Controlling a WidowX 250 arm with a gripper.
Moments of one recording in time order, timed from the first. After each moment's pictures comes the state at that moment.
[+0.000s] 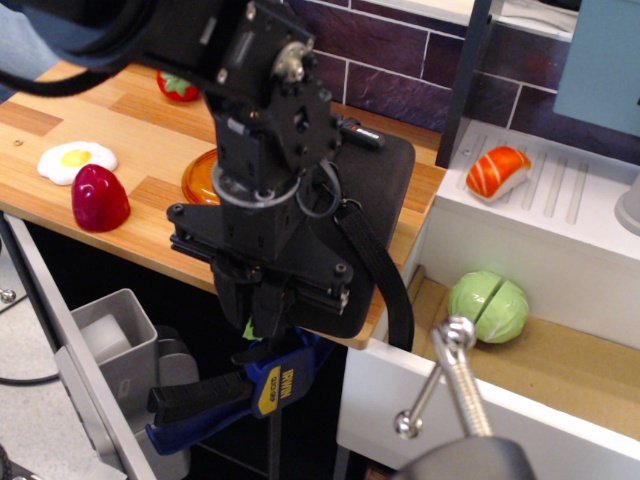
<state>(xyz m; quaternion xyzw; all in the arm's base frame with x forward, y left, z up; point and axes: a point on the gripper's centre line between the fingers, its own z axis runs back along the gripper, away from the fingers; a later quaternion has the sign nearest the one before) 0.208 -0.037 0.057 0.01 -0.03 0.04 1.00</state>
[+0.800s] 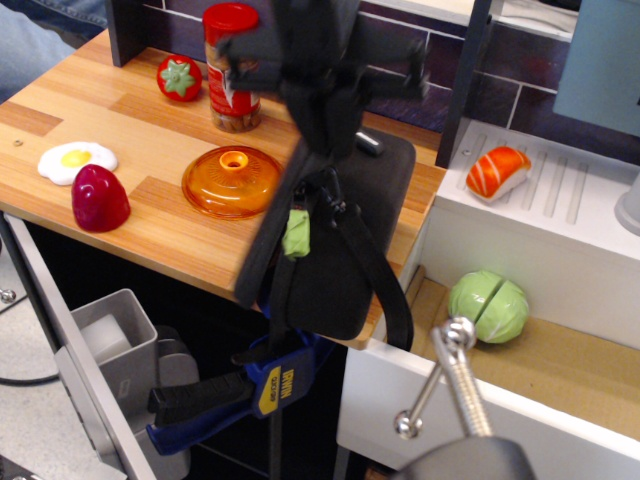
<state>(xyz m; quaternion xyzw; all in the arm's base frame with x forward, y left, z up) 0.275 -0.048 0.143 -0.07 -0.13 0.12 0.98</state>
